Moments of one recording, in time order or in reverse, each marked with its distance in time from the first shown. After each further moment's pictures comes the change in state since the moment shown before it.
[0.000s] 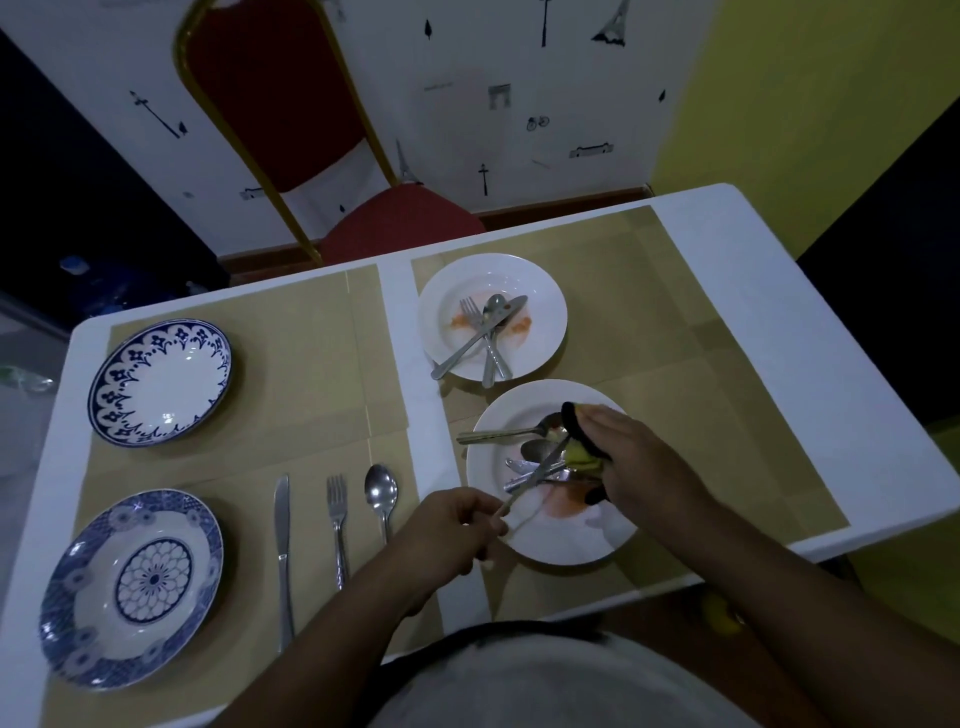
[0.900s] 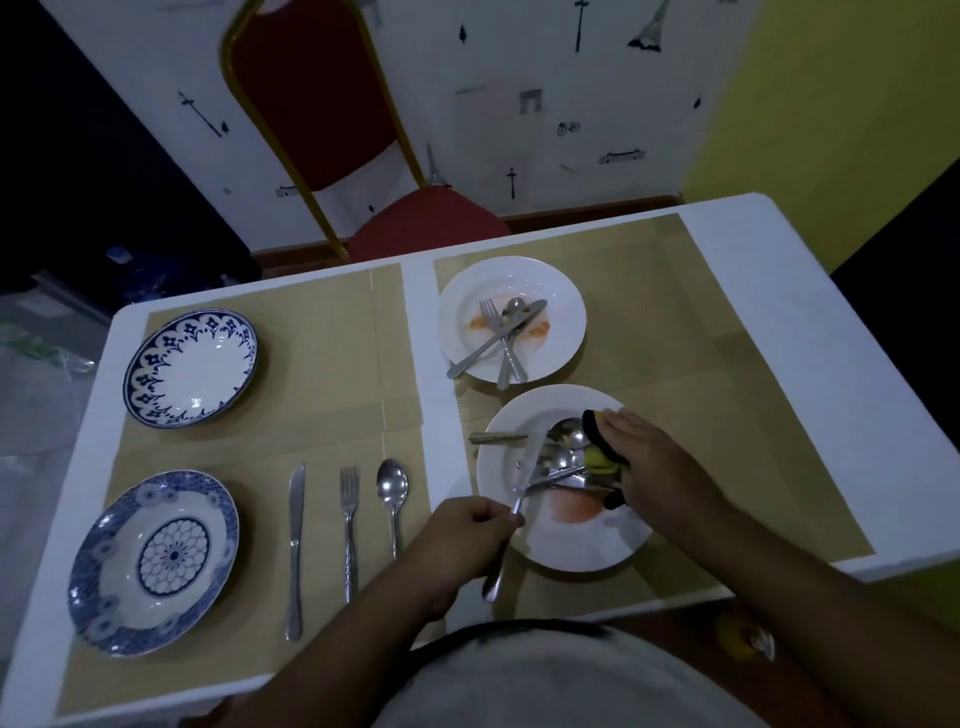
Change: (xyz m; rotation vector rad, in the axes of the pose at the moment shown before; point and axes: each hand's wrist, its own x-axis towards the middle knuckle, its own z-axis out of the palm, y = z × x) left_hand -0.001 0.000 0.021 -0.159 0.090 -0.103; right_hand 0.004 0.023 0.005 -0.071 0.007 -0.022
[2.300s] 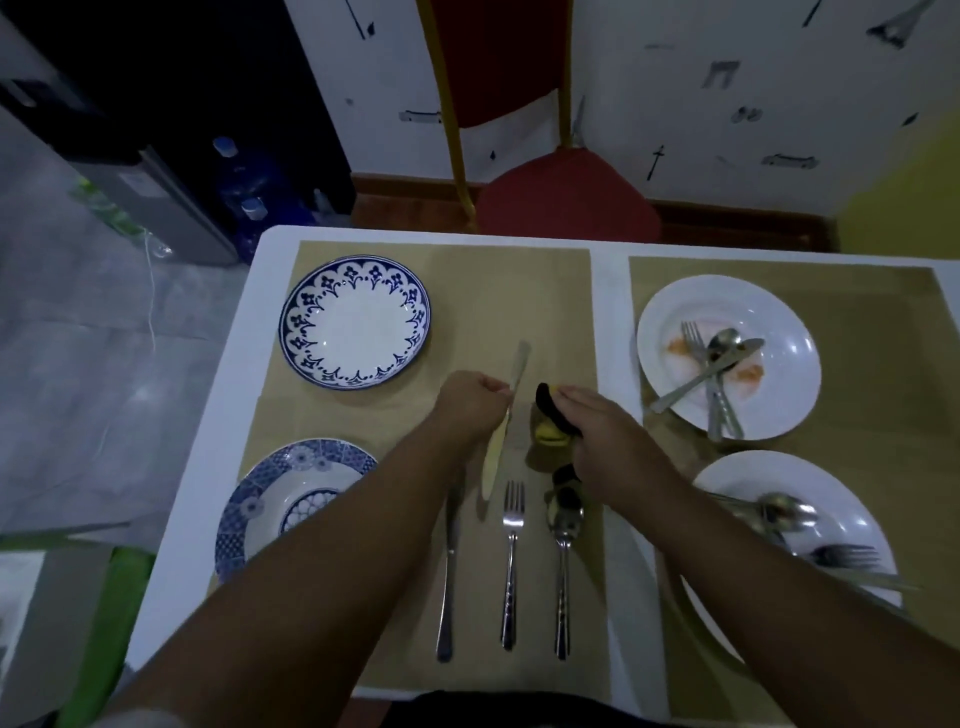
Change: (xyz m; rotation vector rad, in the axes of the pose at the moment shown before) left_hand 0.136 0.008 -0.240 -0.062 0.424 0.087; right_hand 0.156 -0.212 0.131 0.130 -0.240 -0.195
